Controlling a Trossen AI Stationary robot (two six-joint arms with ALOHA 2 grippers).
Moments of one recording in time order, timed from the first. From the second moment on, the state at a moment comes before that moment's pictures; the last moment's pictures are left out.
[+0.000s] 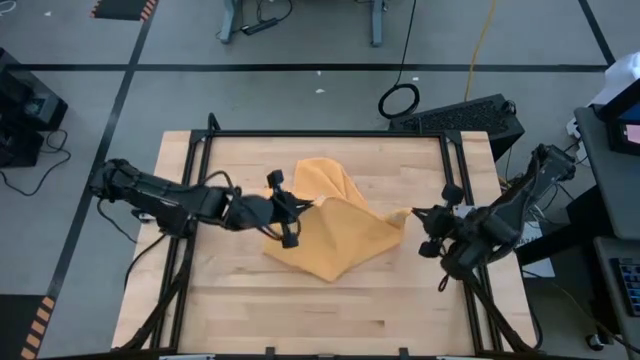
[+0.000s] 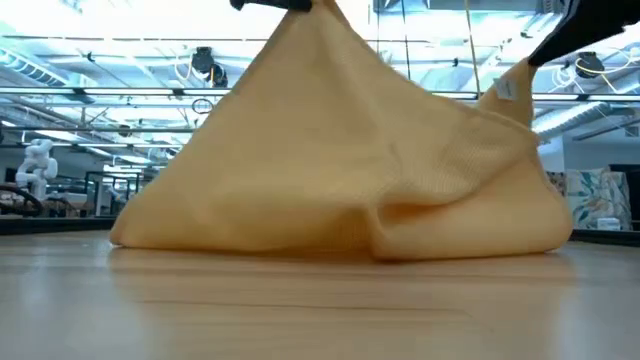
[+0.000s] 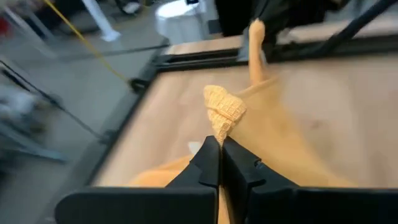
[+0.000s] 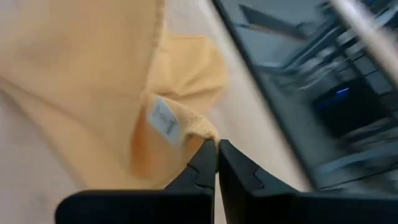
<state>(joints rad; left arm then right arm) -0.23 1.36 1.16 -0.27 -0.50 -0.02 0.75 1.05 0.95 -1.28 0.97 0.86</state>
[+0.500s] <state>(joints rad) -0.29 1.32 1.16 -0.24 -0.16 -0.62 0.75 0.79 0.95 -0.86 0.51 1.19</state>
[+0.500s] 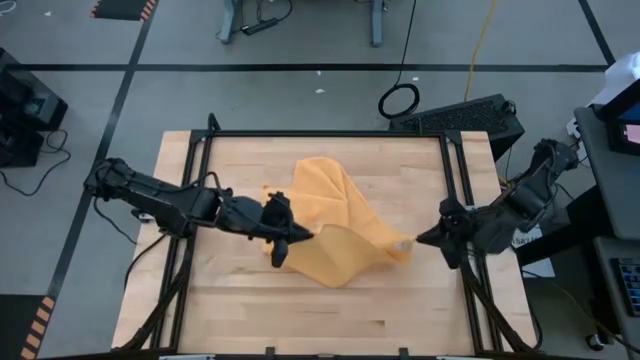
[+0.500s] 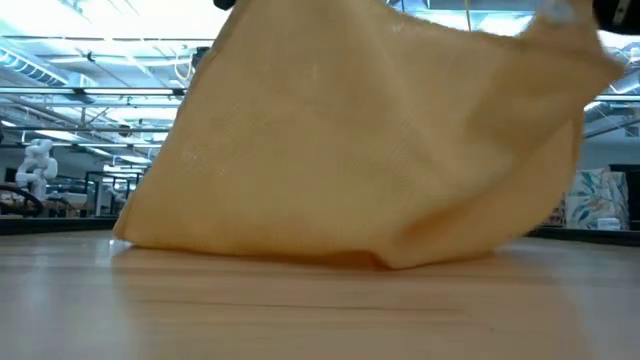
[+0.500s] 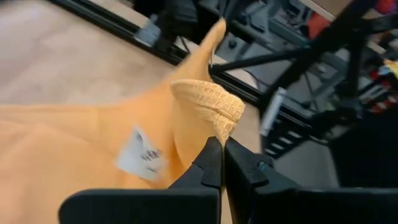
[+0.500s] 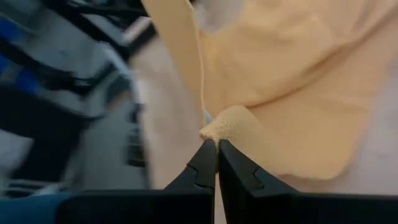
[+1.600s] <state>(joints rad) -0.64 1.56 1.17 -0.01 -0.48 -1.38 0.75 0.58 0.95 -1.06 -0.09 1.14</state>
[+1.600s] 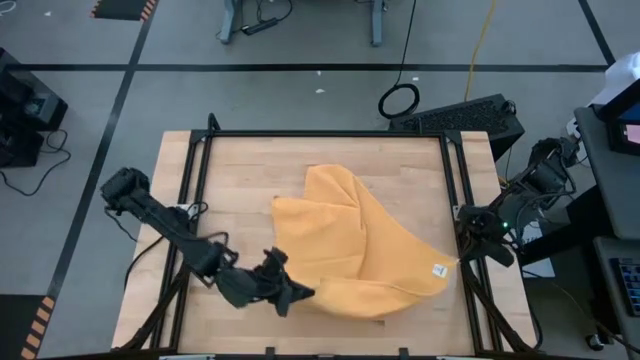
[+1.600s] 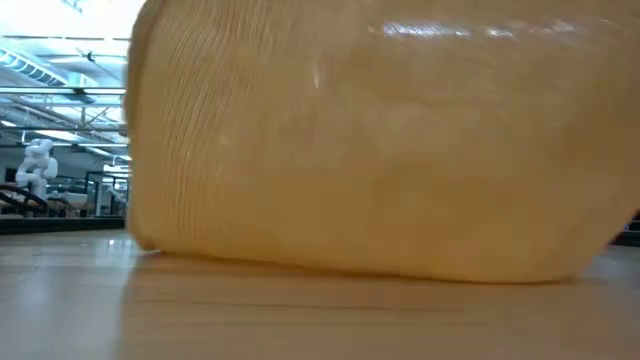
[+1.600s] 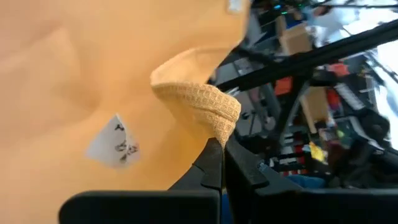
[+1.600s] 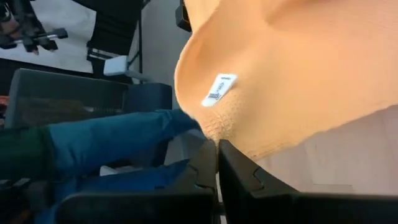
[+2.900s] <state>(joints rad) -0.03 1.35 1.04 -0.94 -0.19 -1.65 0.75 0.70 0.95 -1.22 0.10 1.18</state>
